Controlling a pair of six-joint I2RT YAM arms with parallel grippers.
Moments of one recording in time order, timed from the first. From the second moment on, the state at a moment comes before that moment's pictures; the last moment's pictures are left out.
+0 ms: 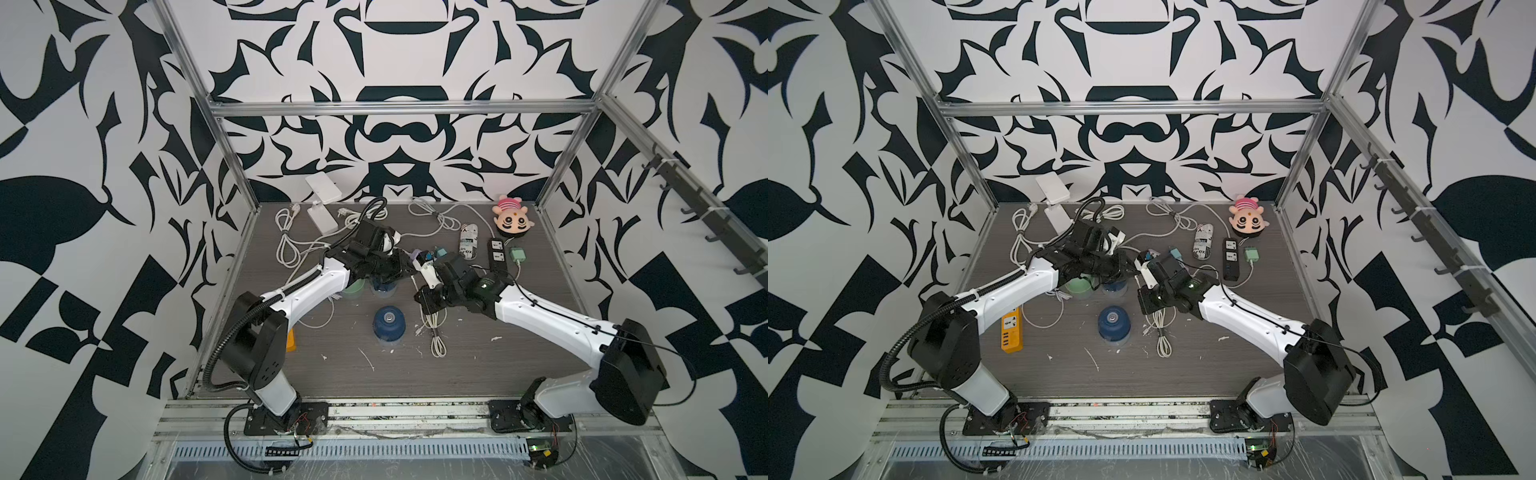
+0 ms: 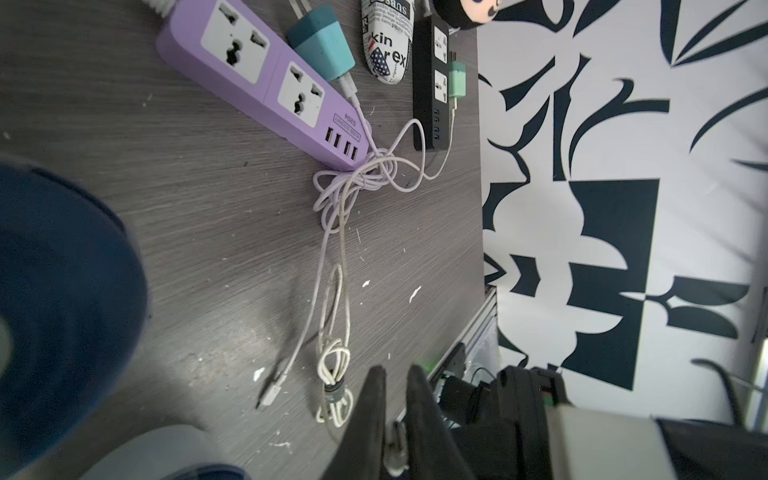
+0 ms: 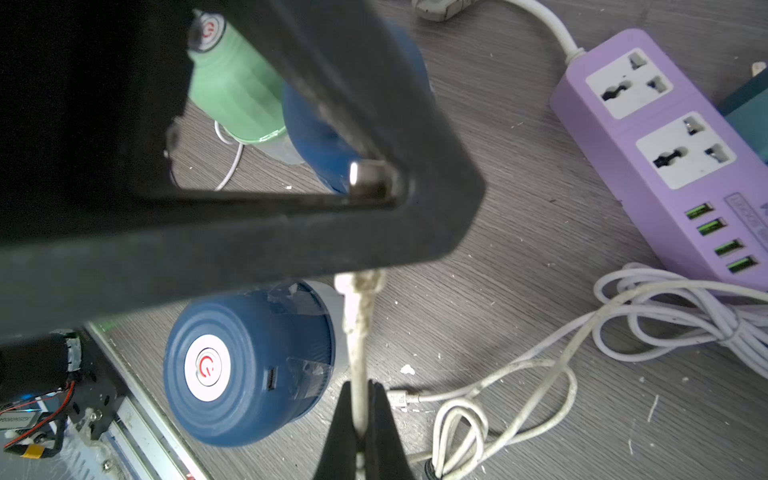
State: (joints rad) left arm -0.62 1.65 1.24 -0.34 0.59 -0.81; right arm 0.74 1.40 1.01 -0.48 -0.16 0.33
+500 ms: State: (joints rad) left arm -0.62 1.65 1.22 -0.30 0.62 -0.78; right arm 0.74 1.35 1.01 -0.50 -0.06 0.37
